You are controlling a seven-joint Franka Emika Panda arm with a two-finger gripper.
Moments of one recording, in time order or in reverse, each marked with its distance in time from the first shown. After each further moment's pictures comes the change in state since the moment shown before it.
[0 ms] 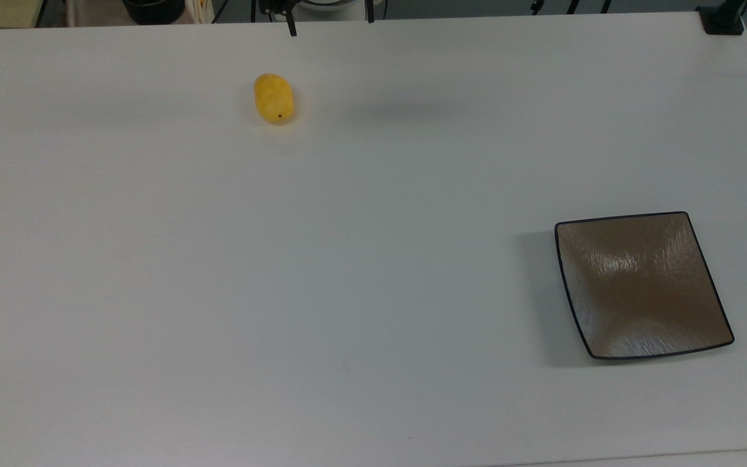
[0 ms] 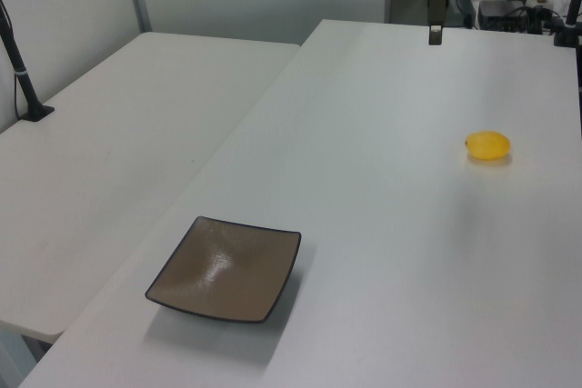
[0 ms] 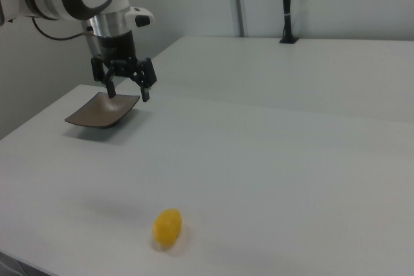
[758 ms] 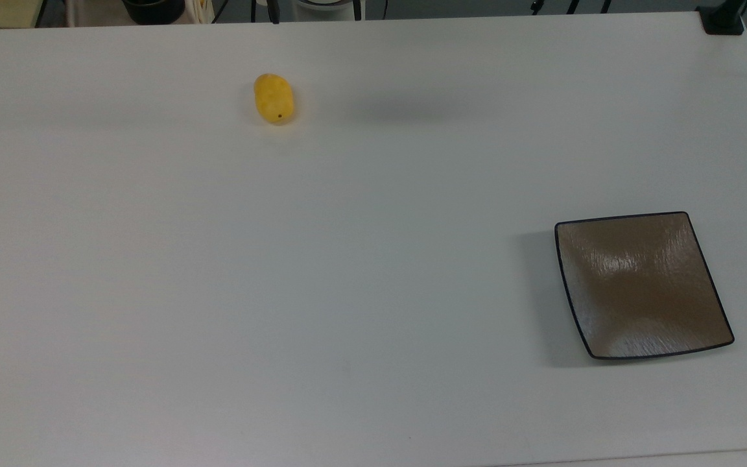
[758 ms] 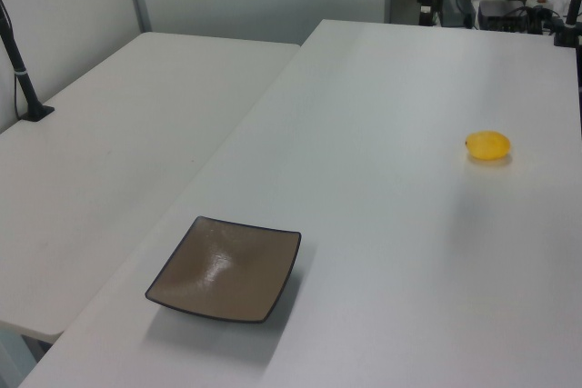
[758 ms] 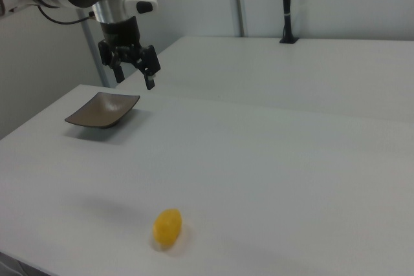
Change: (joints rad) arm -0.004 0.015 -0.025 0.081 0.000 0.001 0.162
